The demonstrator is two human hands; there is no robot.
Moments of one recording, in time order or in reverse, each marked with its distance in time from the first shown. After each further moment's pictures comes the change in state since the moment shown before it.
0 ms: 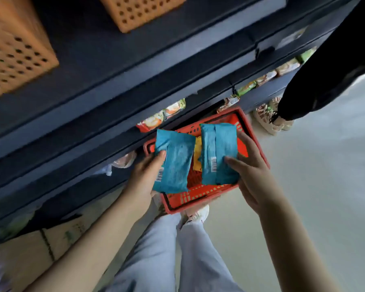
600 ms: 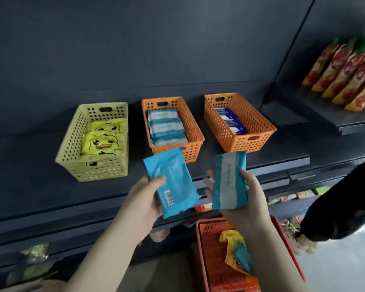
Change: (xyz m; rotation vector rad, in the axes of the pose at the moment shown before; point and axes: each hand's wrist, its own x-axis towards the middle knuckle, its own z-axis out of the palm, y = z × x) left_hand -0.162 0.158 -0.198 -0.534 0.078 0.238; right_hand -0.111 -0.073 0.273 0.331 -0.355 0.038
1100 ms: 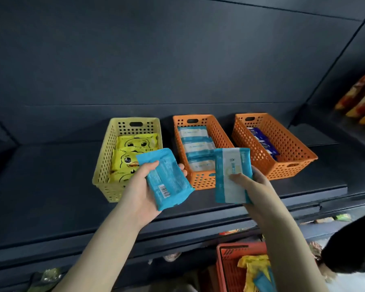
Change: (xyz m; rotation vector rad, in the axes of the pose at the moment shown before) left_hand 0.051 0.101 -0.067 -0.306 -0.216 -0.066; right_hand 0.077 0.015 0.086 -0.610 0.026 -0.207
